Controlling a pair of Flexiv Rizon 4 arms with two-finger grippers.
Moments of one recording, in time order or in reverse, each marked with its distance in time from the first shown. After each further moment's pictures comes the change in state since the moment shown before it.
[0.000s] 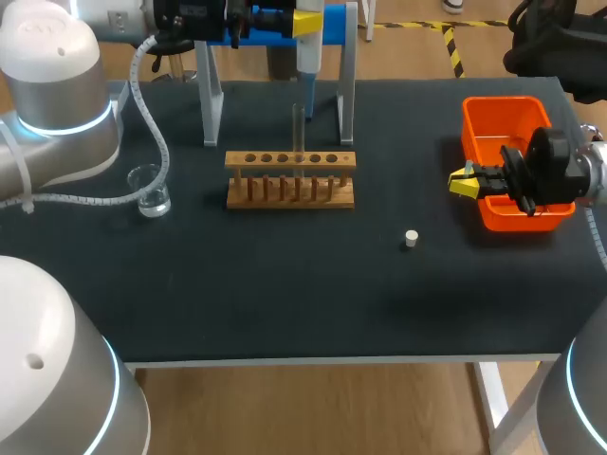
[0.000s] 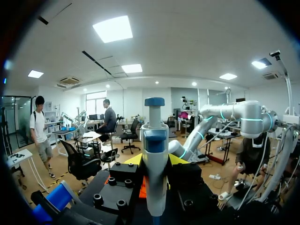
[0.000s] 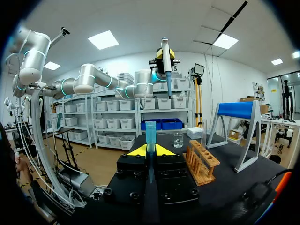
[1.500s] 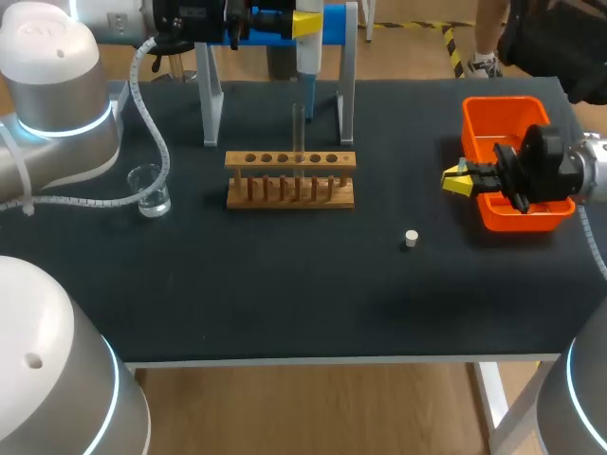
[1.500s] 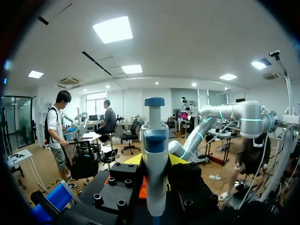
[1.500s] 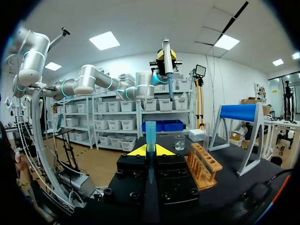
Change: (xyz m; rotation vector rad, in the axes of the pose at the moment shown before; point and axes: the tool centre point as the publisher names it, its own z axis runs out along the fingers) left arm 0.001 0.000 -0.001 0.005 0.000 0.001; right arm 0.000 0.007 0.014 -0.009 0.015 -0.005
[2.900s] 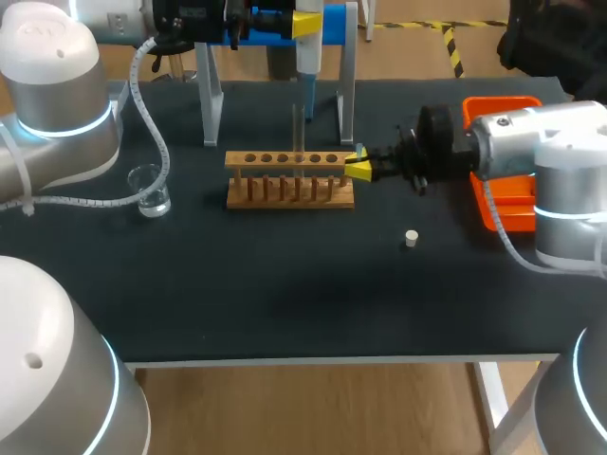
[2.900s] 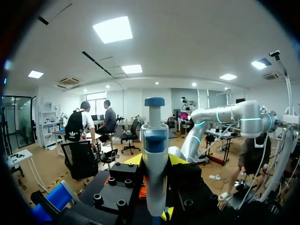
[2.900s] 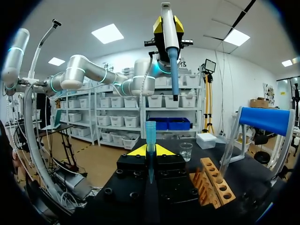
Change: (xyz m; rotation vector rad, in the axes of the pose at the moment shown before) left arm 0.000 0.000 0.000 0.000 0.000 0.000; right arm -0.031 0.010 0.142 0.043 0.065 -0.029
